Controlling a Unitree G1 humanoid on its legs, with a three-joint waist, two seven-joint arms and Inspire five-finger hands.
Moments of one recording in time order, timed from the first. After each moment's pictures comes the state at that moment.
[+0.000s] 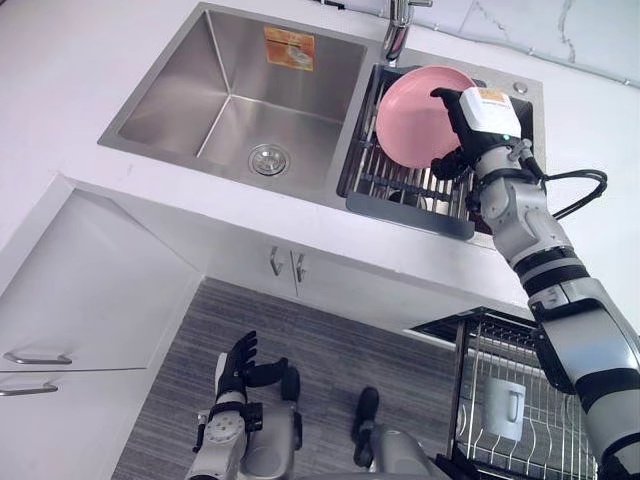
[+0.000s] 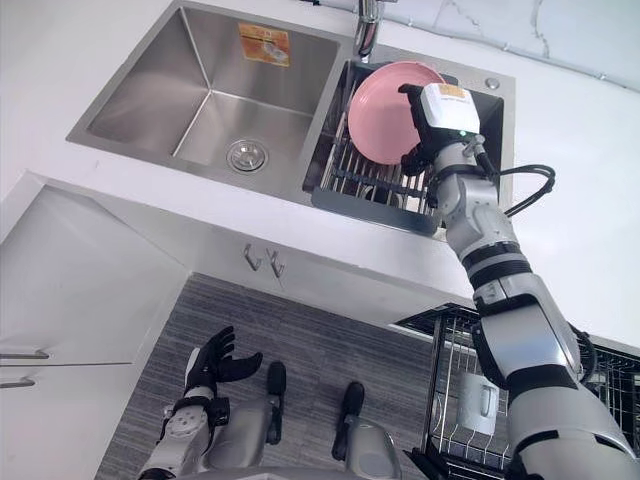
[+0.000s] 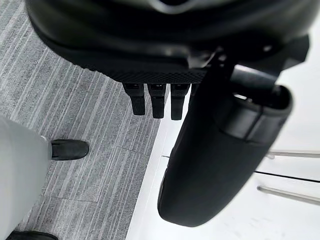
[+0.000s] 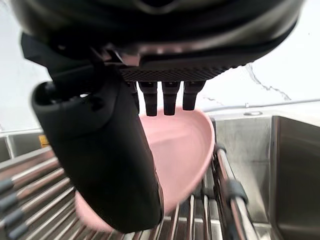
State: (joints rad) left arm 0.05 0.10 -0.06 0.69 -0.12 -0.16 0.20; right arm -1.02 -0.61 0.32 0.76 -0.67 0.03 -0.15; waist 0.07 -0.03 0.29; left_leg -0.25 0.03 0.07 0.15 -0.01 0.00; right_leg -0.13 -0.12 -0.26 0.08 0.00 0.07
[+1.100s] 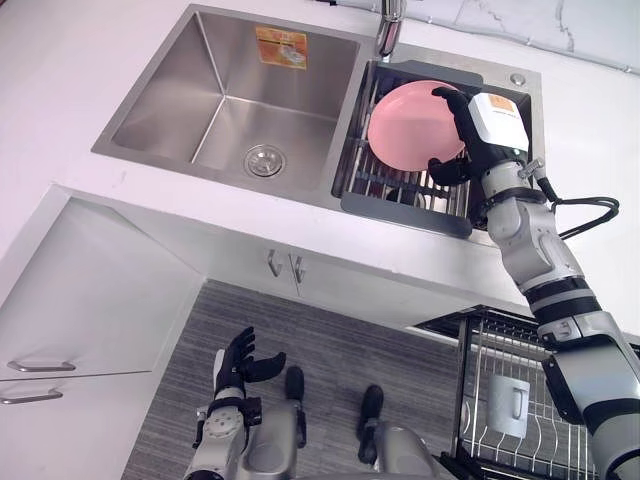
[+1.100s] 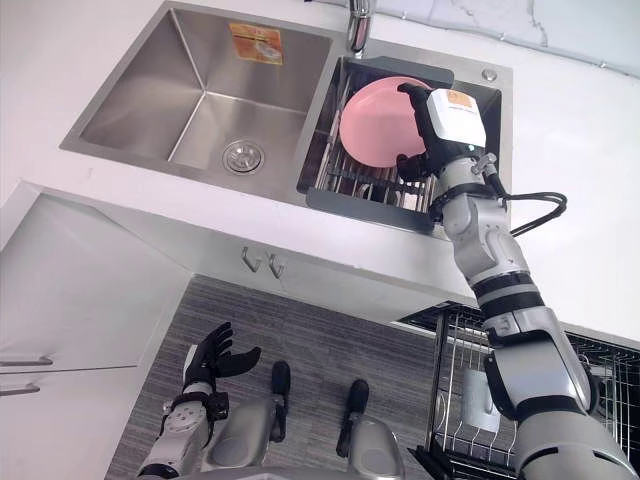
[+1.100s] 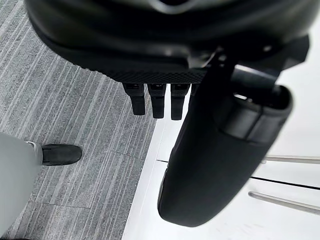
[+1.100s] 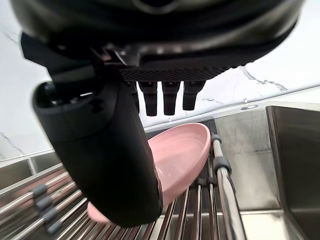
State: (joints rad) left arm 0.04 0.10 -0.03 0.69 -0.12 -0.16 0.19; right arm -0.76 -0.62 0.22 0.48 -0.61 -0.01 -0.16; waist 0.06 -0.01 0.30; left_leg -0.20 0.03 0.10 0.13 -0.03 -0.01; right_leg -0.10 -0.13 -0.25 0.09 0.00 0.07
